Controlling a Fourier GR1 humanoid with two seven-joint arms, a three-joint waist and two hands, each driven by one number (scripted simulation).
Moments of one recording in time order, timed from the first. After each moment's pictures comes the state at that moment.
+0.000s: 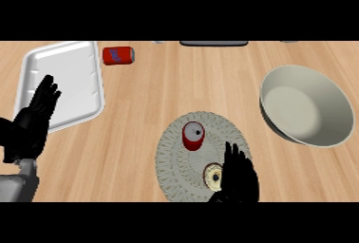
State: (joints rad) left arm -0.13 0.42 -0.03 -1.53 0.15 0.21 0.10; right arm -0.03 -0.02 0.60 -1.65 0.93 0.12 1.17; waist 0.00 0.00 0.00
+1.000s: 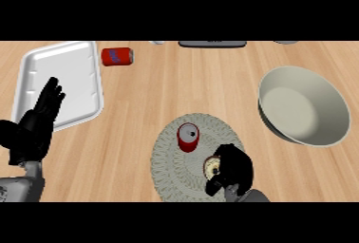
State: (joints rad) left arm -0.12 0.35 0.01 -1.56 0.08 0.17 0.12; right arm -0.14 -0.02 0.55 -1.43 0.86 -0.01 1.07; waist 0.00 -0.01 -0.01
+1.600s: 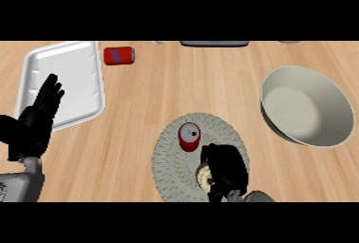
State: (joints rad) left arm -0.15 0.34 0.03 -1.54 0.07 0.15 0.13; right arm -0.22 -0.17 0.72 -1.52 0.91 0.11 0.72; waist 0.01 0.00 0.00
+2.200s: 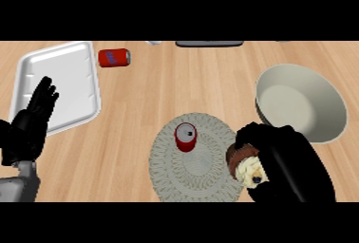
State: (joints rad) left arm -0.12 0.35 0.05 -1.56 0.07 0.15 0.13; right arm -0.23 -0.45 0.54 -2.10 0.89 0.14 0.58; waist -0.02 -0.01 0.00
